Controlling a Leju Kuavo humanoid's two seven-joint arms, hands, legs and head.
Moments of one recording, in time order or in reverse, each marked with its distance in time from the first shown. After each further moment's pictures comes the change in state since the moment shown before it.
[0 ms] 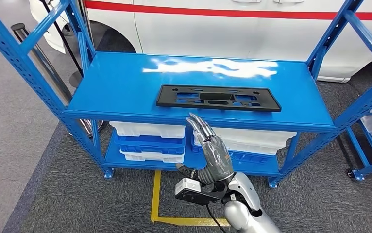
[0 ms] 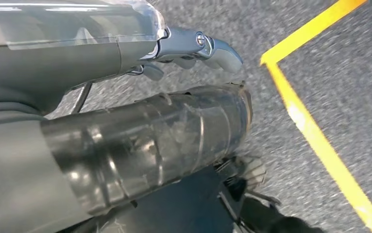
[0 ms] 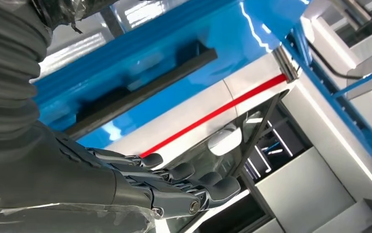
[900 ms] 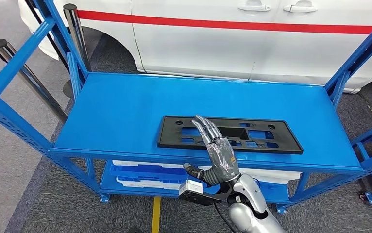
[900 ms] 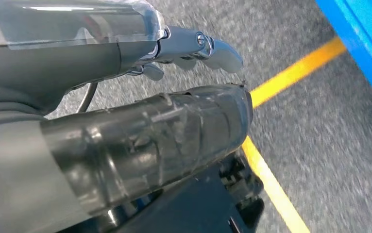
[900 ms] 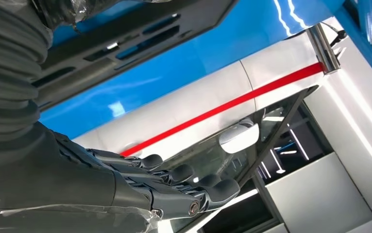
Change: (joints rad) left arm -0.005 0.002 -0.003 0.005 -0.013 0.092 0.029; right arm 0.025 -0.030 -0.023 -0.007 0.097 -0.018 0.023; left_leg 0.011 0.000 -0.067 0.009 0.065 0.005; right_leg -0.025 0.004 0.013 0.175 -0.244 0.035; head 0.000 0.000
